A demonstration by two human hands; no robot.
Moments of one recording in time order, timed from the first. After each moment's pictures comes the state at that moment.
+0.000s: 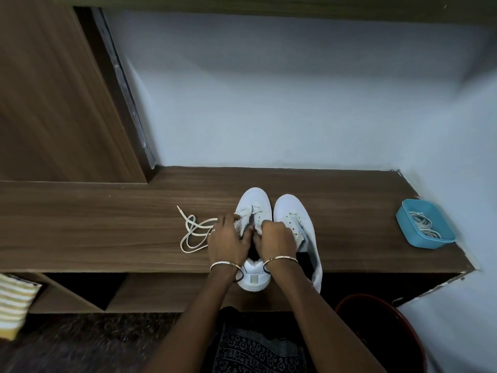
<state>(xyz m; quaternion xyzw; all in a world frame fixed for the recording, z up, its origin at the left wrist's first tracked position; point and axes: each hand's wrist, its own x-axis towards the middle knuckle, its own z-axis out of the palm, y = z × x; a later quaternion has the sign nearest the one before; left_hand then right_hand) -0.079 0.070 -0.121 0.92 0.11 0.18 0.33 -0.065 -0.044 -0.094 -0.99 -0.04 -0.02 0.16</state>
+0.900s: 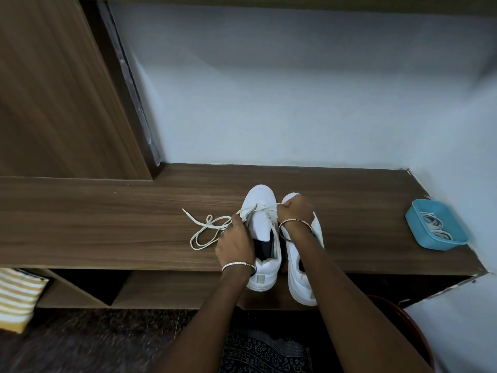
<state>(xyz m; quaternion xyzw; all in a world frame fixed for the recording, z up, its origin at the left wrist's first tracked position) -0.080 0.055 -0.115 0.95 0.20 0.10 0.23 0.001 -0.059 -0.084 -0.90 0.16 -0.03 0.39</state>
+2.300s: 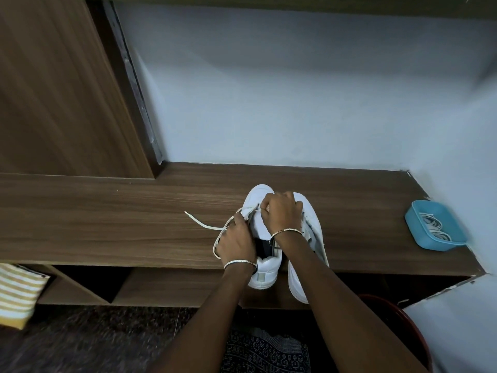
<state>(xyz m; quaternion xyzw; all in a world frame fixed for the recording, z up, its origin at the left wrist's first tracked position) -0.079 0.054 -0.119 0.95 0.21 0.10 0.20 -0.018 -0.036 -0.080 -0.99 -0.06 -0.08 0.14</state>
